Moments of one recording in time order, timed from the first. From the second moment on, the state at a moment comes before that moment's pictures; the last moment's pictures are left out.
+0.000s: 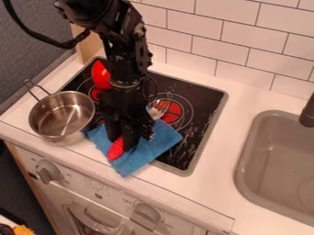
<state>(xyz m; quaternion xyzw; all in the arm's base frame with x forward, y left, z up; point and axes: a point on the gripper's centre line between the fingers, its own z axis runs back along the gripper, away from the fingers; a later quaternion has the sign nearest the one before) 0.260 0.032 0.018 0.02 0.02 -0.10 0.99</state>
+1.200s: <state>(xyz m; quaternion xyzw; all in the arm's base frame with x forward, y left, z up) 0.380 -0.018 0.019 0.01 0.00 -0.09 1.00</state>
